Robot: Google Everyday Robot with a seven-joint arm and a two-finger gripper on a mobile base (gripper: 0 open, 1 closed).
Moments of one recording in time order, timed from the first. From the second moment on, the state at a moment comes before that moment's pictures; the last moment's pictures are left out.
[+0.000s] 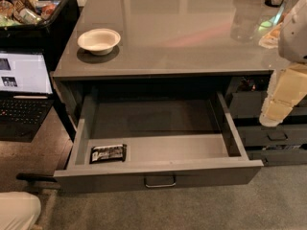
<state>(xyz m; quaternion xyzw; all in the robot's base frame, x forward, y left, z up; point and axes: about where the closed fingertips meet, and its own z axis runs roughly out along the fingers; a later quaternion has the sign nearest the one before) 0.438 -0.217 0.976 -0.60 0.78 -0.03 0.16</state>
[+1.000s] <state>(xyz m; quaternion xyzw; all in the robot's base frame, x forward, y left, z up) 0.462 -0.209 0.918 -0.58 0.78 0.00 0.21</state>
